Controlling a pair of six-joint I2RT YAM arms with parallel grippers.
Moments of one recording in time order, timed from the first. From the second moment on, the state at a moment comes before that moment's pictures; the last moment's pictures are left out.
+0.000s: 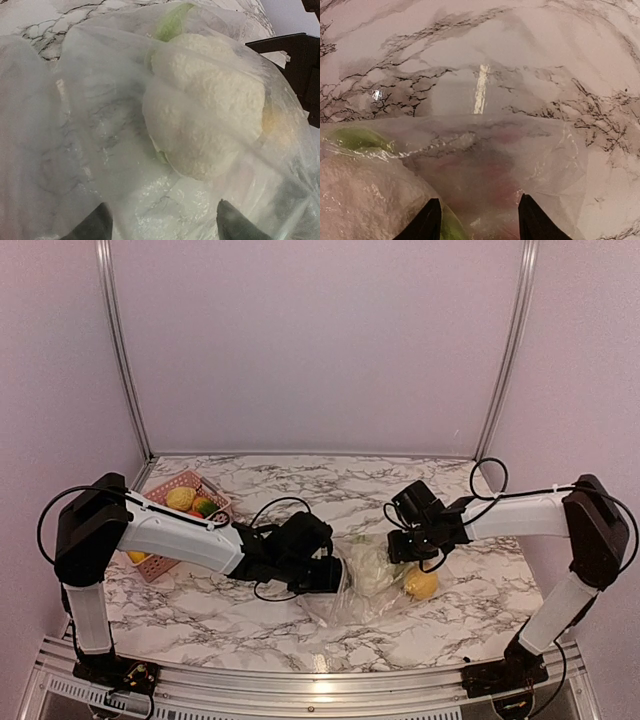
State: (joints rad) left arm -1.10 1.95 1.20 -0.06 0.03 -0.88; right arm 0.66 1.62 0.91 -0.35 0.20 0.47
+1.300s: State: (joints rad) left arm -1.11 2.15 1.51 -0.17 0.03 -0.83; right arm 0.67 1.59 0.88 -0.33 0.07 0.50
